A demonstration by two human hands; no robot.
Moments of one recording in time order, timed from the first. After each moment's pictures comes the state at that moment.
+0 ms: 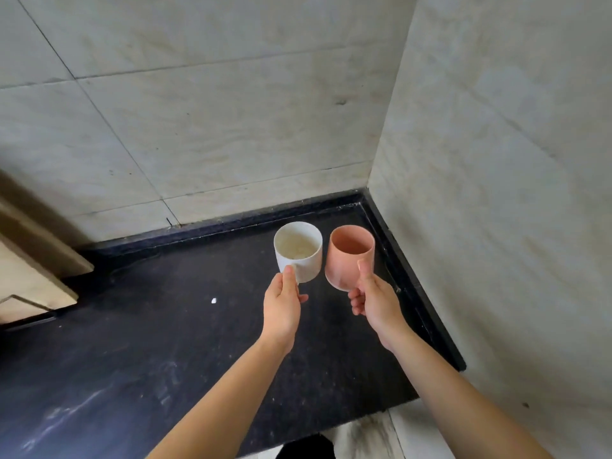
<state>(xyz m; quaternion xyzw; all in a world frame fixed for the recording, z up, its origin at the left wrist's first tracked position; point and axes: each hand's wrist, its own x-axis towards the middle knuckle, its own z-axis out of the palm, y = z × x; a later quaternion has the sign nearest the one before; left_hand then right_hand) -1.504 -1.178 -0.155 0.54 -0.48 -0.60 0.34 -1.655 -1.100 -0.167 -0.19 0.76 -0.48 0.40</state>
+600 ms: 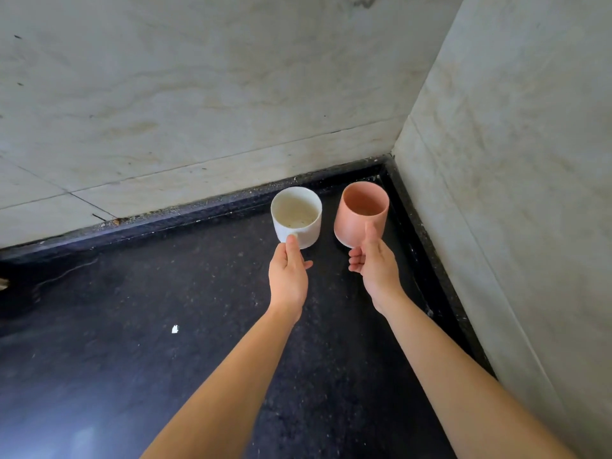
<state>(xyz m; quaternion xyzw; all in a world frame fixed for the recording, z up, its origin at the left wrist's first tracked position) -1.610 -1.316 -0.290 0.61 -0.47 -0.57 0.28 -1.747 -1.258 -0.305 -0.11 0.77 -0.49 0.40</state>
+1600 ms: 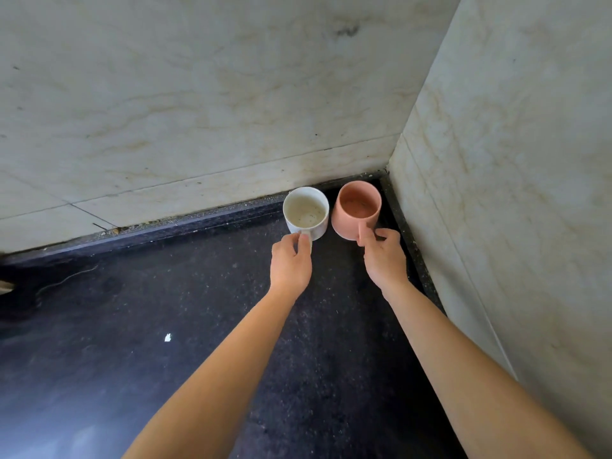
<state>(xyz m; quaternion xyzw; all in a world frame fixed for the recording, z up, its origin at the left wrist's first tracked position) -1.649 -1.350 -0.279 0.62 -0.60 -0.48 0.14 -1.798 -1.280 -0.289 -0.18 0.84 -0.38 0.35</state>
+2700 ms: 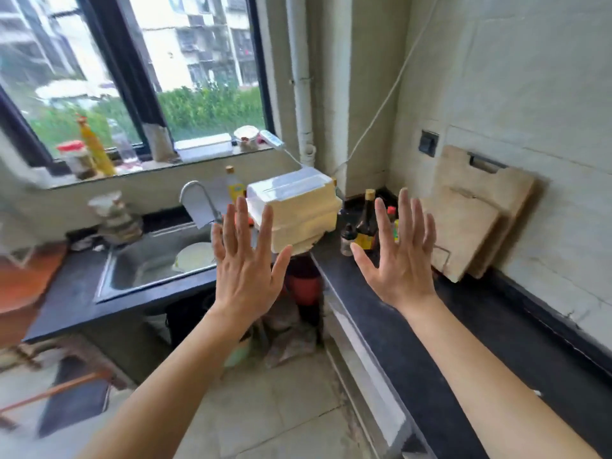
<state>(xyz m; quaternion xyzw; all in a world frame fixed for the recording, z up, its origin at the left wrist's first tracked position) -1.045 -0.851 0.038 0.85 -0.39 0.30 0.19 -1.181 -1.080 0.013 -0.88 0.19 -0.43 -0.01</state>
